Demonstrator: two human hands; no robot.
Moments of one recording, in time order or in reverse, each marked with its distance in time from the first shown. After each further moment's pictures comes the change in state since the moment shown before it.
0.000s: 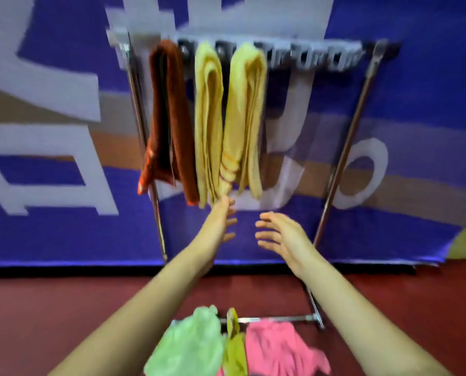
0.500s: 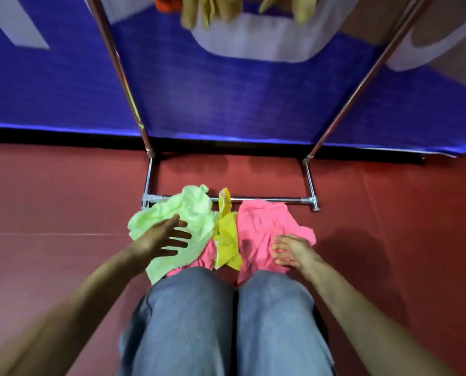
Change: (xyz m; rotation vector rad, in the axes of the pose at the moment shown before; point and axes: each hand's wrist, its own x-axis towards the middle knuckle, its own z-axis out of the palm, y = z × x) left_hand -0.007 -0.283 -0.144 0.293 -0.113 -0.619; right_hand -0.022 0.289 -0.091 -0.200 0.198 0.785
